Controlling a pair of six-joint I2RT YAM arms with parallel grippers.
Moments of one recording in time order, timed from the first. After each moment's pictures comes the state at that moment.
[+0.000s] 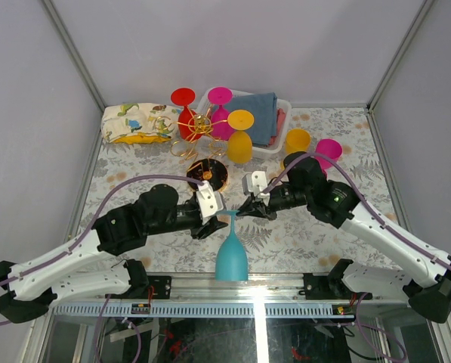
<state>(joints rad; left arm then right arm) -1.08 0.85 0.98 -0.51 0.18 0.20 0.82 1.08 1.06 -0.47 -0.79 -0.49</state>
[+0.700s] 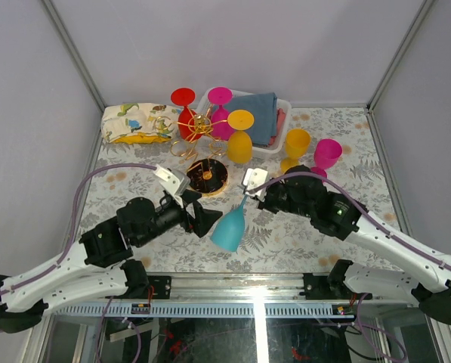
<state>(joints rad) -1.09 0.66 0.81 -0.34 -0.19 -0.28 0.92 1.01 1.00 -0.44 -0.14 -0.44</state>
